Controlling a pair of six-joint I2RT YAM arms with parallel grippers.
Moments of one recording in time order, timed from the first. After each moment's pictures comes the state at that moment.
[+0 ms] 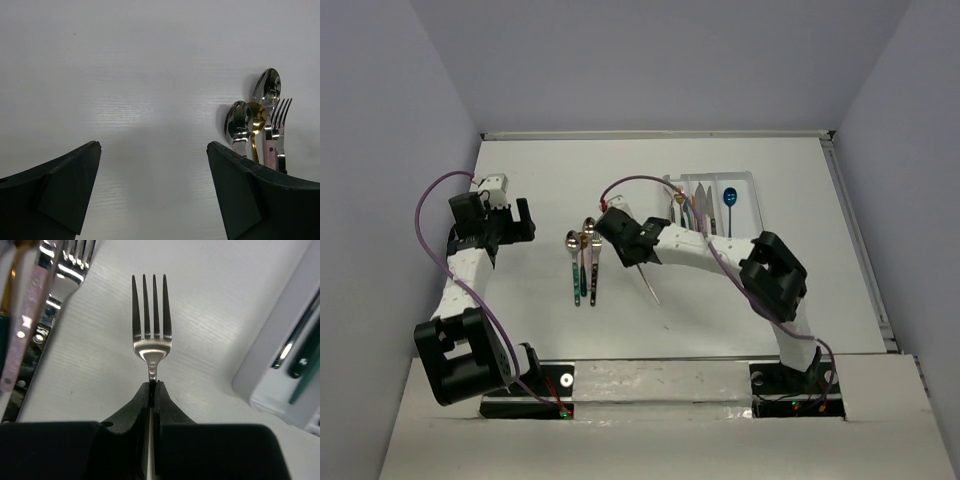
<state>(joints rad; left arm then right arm) 0.28 1.25 0.78 -0.20 0.33 0.10 1.00 2.07 1.62 -0.61 0.43 0.39</state>
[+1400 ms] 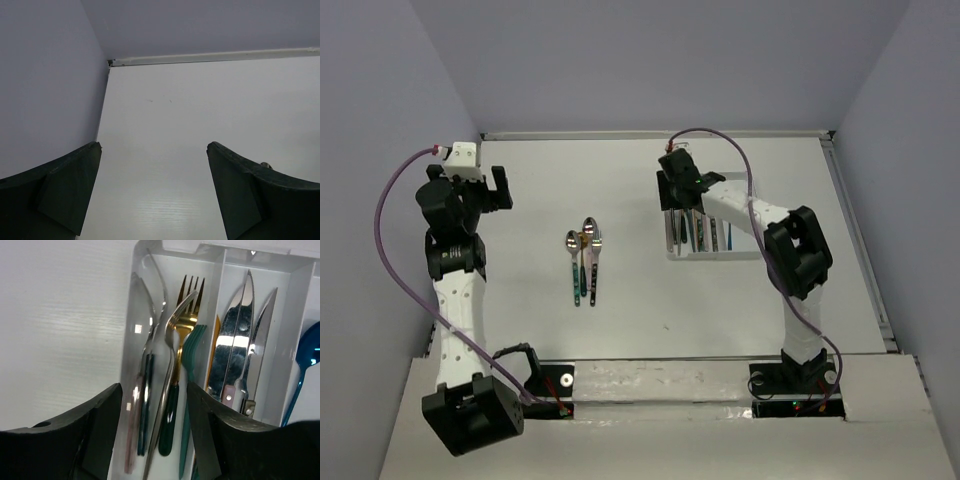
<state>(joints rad) 0.29 1.00 0.90 -0.05 0.26 0.12 0.57 2.05 1.62 -0.41 0.30 0.31</state>
